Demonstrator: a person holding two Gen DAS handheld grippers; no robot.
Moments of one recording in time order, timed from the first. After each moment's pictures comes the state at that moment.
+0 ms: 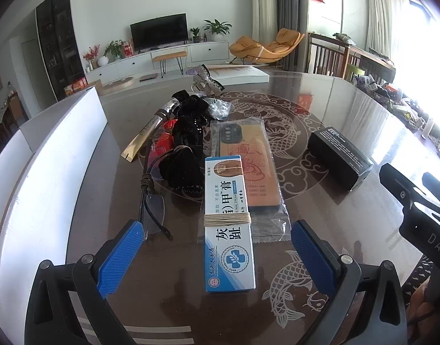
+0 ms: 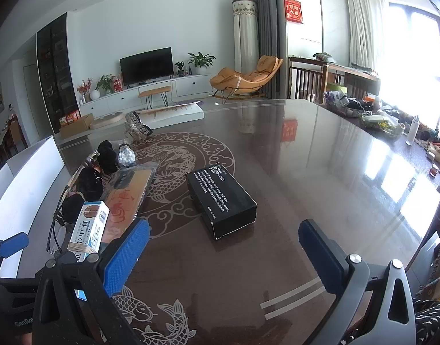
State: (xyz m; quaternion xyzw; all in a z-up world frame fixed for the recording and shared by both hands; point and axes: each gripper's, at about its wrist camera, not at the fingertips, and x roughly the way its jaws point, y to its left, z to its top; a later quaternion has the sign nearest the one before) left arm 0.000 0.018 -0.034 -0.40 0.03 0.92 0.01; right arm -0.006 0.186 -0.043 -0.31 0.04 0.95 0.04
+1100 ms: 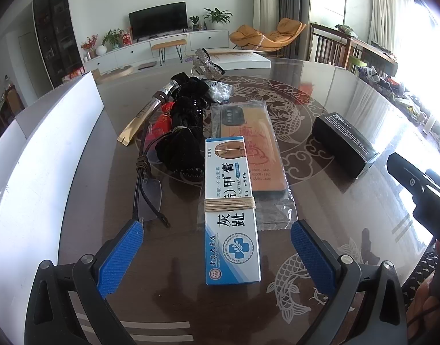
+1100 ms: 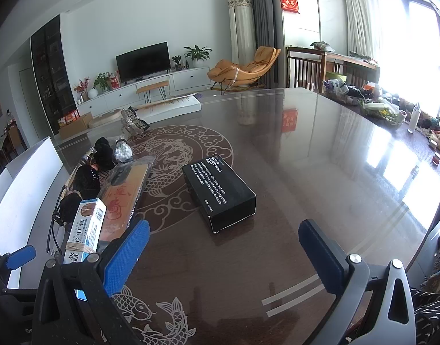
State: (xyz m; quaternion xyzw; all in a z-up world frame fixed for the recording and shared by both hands) left arm -0.006 0.016 -0.050 -0.43 0.03 0.90 0.01; right arm -0.011 0.191 -0.051 -0.33 0.05 0.94 0.04
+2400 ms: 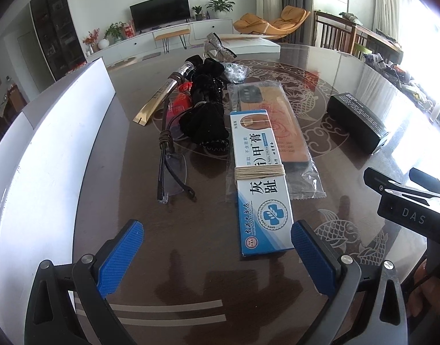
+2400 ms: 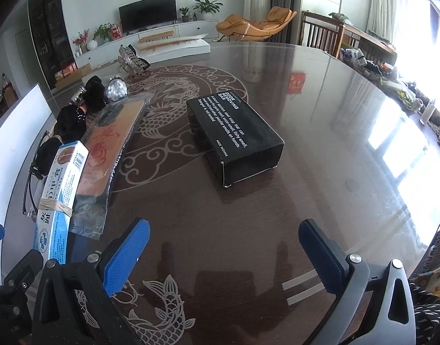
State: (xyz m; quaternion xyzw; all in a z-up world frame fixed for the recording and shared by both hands) left arm 0.006 -0.005 -0.062 -0.45 0.04 0.89 0.00; right arm -0.040 0.171 -0.100 -0.45 0.01 0.89 0.03
